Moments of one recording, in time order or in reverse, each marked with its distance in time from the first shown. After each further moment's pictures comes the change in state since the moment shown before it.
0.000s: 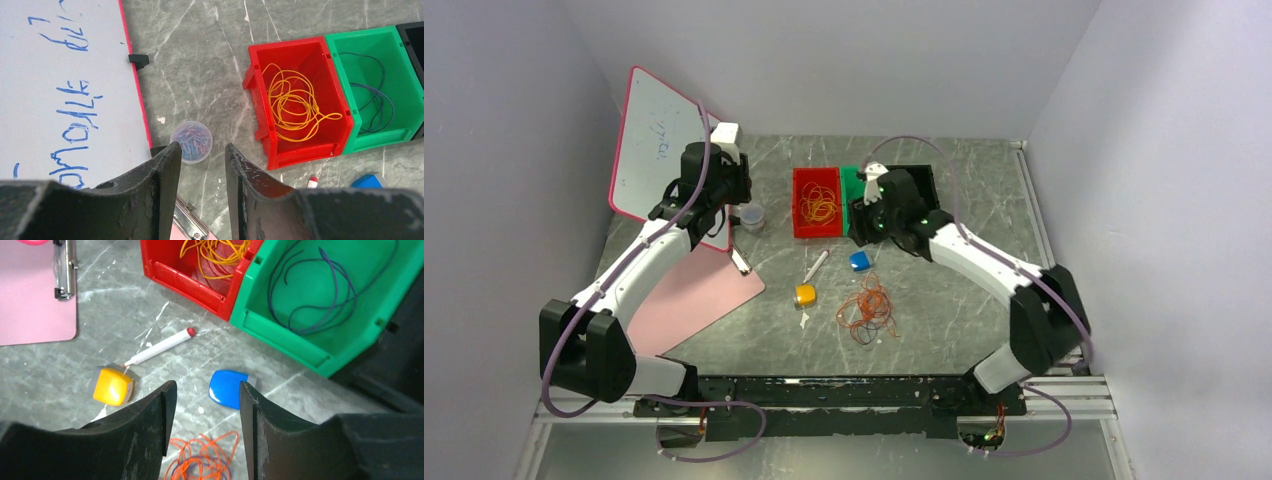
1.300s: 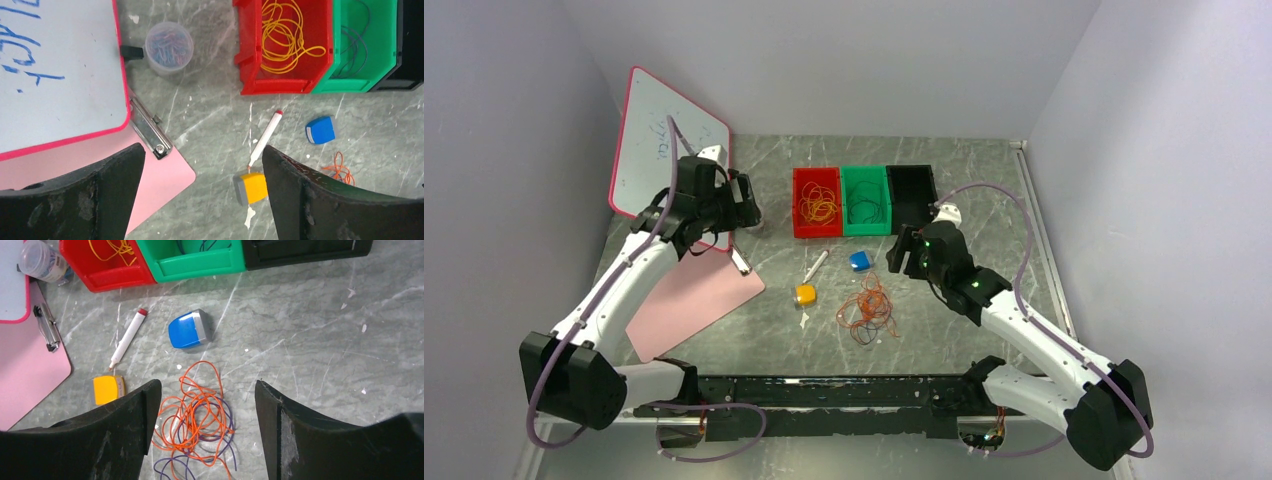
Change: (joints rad) left arm 0.000 -0.127 0.009 -0.378 0.057 -0.295; right arm -0.007 -0.589 -0.462 -0.022 0.335 0.454
